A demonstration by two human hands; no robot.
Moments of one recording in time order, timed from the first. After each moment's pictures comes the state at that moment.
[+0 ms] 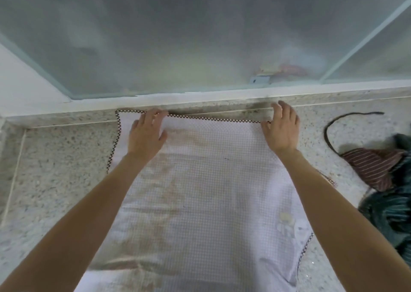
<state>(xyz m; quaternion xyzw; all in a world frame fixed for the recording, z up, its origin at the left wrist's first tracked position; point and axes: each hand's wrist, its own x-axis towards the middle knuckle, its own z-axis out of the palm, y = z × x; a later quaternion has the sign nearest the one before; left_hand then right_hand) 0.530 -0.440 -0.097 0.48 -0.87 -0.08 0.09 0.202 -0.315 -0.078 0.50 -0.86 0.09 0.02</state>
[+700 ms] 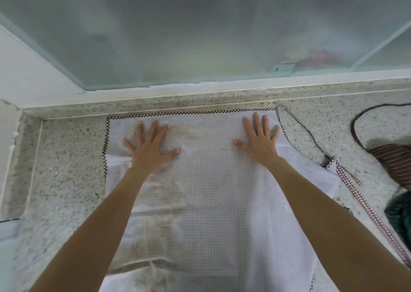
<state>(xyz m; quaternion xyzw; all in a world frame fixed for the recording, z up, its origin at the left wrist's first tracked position) 0.581 -0.421 -0.148 0.57 -0.79 -0.20 -0.13 0.268 -0.322 -0.150 0.56 -0.79 -0.05 -0.23</state>
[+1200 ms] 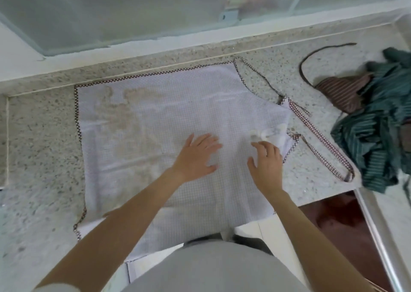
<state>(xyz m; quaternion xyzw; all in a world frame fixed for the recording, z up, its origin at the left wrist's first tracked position) 0.494 -0.219 -0.120 0.23 -0.94 -0.24 -0.07 0.319 -0.068 -0.119 0.46 -0.87 0.16 -0.08</state>
